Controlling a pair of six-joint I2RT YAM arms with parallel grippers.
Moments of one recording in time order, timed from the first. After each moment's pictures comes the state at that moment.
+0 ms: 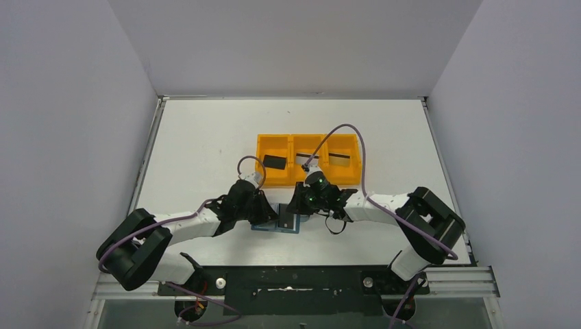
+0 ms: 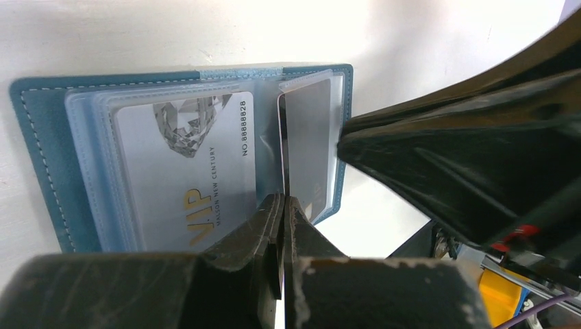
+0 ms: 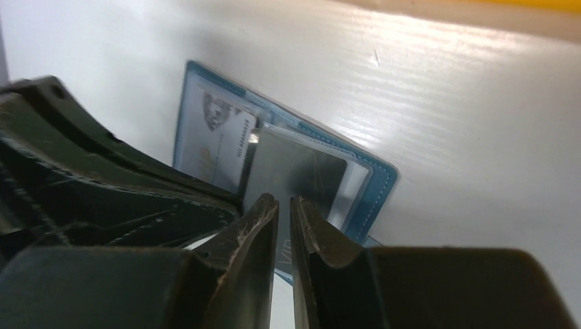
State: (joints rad) left arm -0.70 1.36 0.44 0.18 0.20 -0.93; right arm 0.82 1.56 0.71 0.11 -0.13 0.77
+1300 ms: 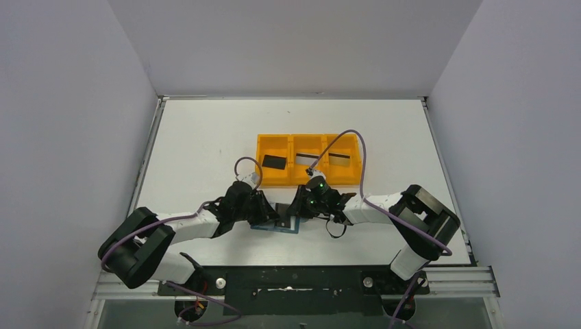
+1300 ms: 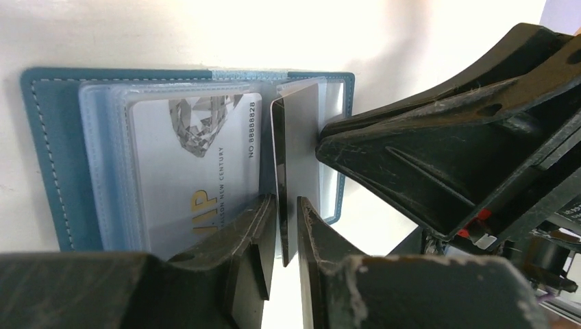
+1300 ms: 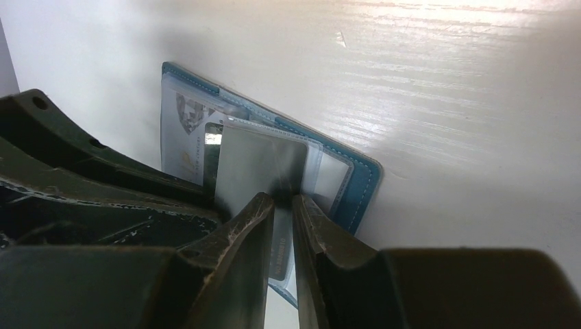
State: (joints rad) left arm -0.67 1.36 0.40 0.25 0.22 -0.94; right arm 0.83 1.62 0.66 0.20 -0.11 0.89
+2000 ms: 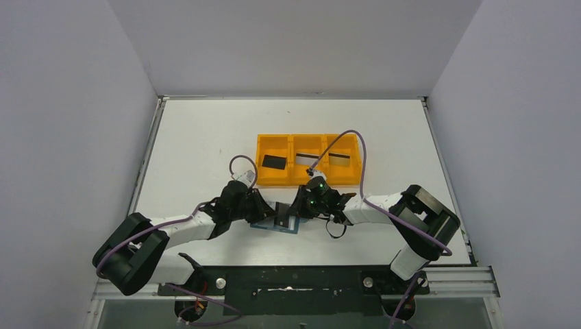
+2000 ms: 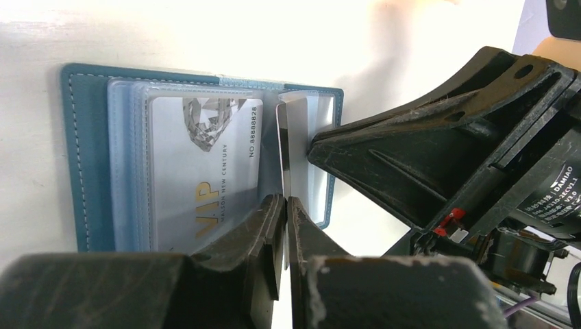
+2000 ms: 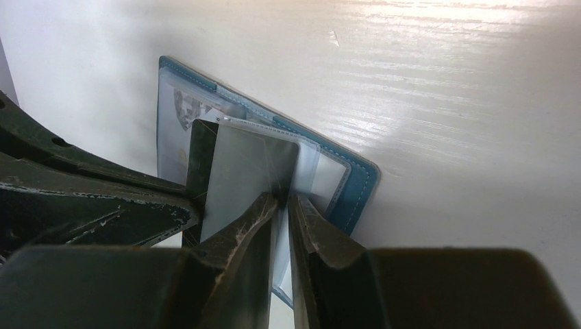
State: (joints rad) left arm -0.64 1.32 0.38 0.27 0.22 -0.98; right arm 0.82 1.62 0.65 0.20 -0.10 0.90
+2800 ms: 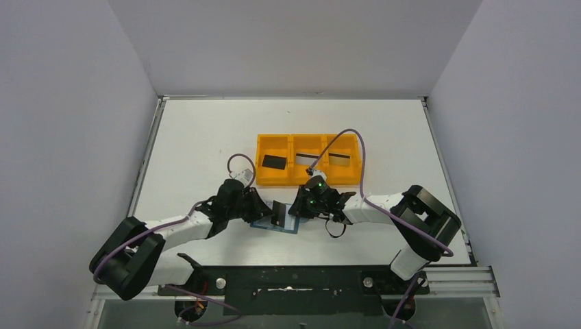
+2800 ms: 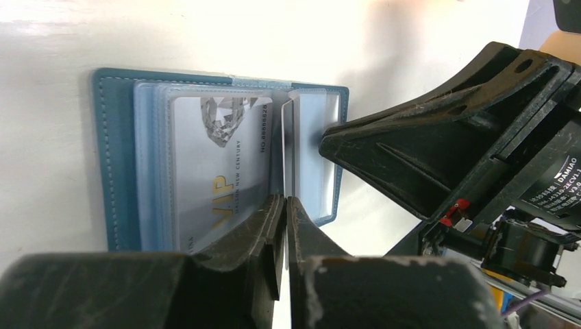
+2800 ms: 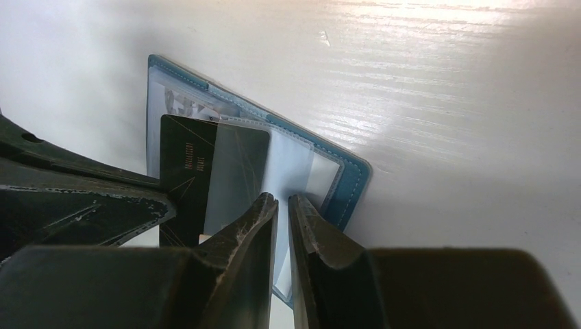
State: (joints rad) left arm -0.61 1.27 0.38 0.21 0.25 -0.91; right arm 0.82 1.61 0.67 0.14 -0.07 0.88
